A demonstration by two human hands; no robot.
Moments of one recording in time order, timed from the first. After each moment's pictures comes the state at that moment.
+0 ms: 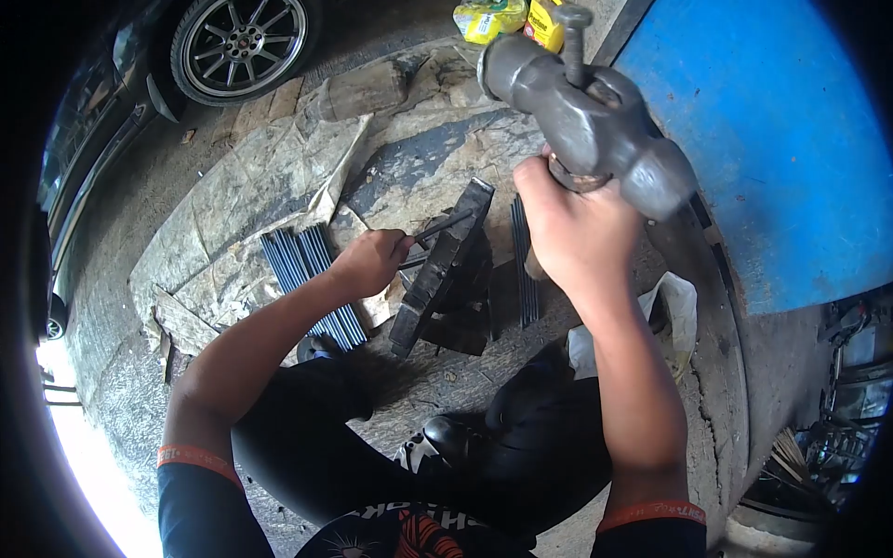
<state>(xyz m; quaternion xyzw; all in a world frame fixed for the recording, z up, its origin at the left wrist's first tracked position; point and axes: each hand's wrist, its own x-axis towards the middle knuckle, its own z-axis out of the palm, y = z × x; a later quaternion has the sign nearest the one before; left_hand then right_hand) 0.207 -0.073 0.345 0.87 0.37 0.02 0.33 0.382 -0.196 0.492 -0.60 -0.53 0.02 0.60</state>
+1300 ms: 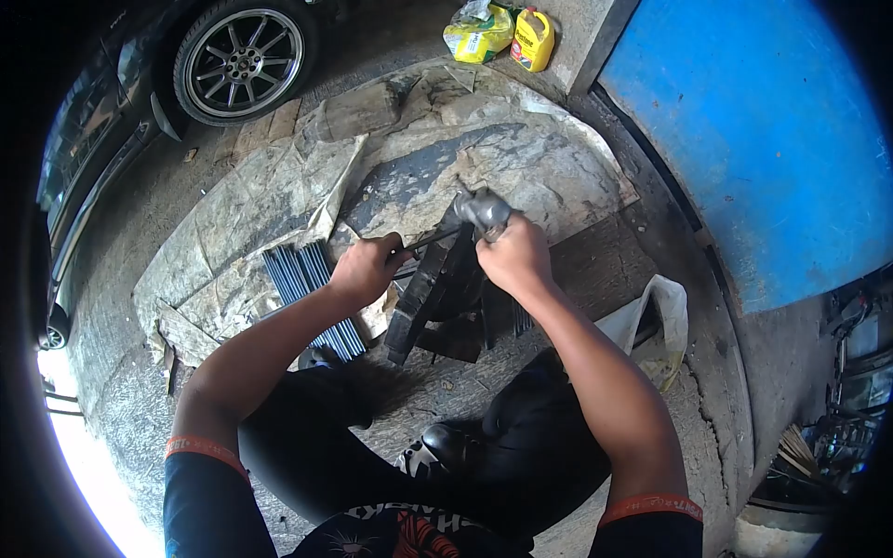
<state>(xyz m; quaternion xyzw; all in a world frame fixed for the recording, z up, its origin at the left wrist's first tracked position) 0.210 -0.084 0.346 0.88 0.37 0.12 0.26 0.420 -0.190 0.374 -0.80 -0.46 0.14 0.36</state>
